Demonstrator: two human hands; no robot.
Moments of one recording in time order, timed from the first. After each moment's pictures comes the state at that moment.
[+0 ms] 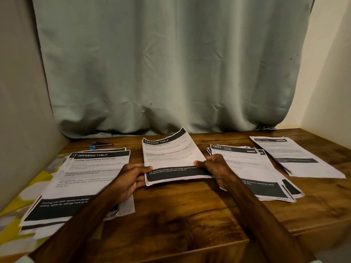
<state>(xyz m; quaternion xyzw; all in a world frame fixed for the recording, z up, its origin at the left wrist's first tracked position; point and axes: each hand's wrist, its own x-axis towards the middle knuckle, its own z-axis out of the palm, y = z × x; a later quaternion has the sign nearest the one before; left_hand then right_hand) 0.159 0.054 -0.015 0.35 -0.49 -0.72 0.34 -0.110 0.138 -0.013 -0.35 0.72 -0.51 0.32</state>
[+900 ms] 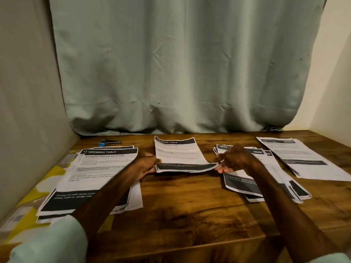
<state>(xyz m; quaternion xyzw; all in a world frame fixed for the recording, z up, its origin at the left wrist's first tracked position) 0.128 0.026 0.002 0.45 -0.54 -0.64 0.31 -0.144 0.168 0.039 -0.39 0.75 -0.41 0.34</state>
